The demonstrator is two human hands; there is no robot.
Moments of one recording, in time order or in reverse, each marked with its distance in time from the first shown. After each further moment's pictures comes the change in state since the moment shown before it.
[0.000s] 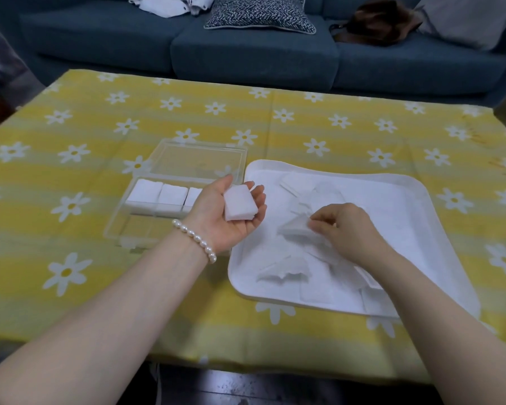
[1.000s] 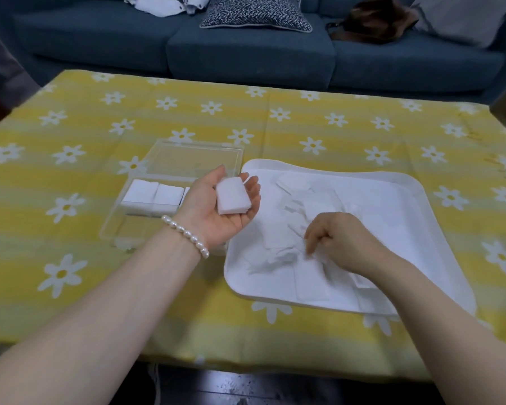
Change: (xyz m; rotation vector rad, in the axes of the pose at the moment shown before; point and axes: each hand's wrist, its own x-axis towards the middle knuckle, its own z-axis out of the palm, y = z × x) left_hand -0.003 0.006 0.004 -0.026 -0.054 0.019; right_hand -0.009 0.002 0.000 -0.107 -0.181 -0.057
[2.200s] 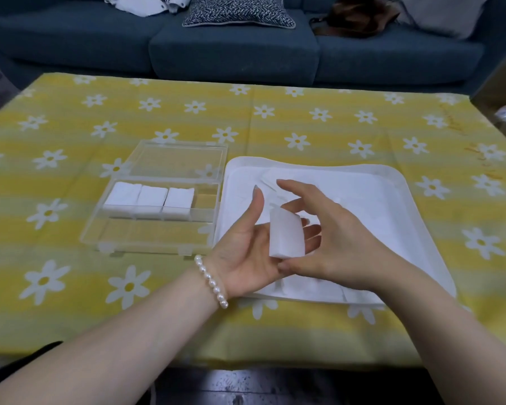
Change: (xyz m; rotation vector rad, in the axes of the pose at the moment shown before) left_hand -0.002 -0.074 0.000 0.088 -0.596 -0.320; right_hand -0.046 -0.029 -0.022 0.239 0.086 -0.246
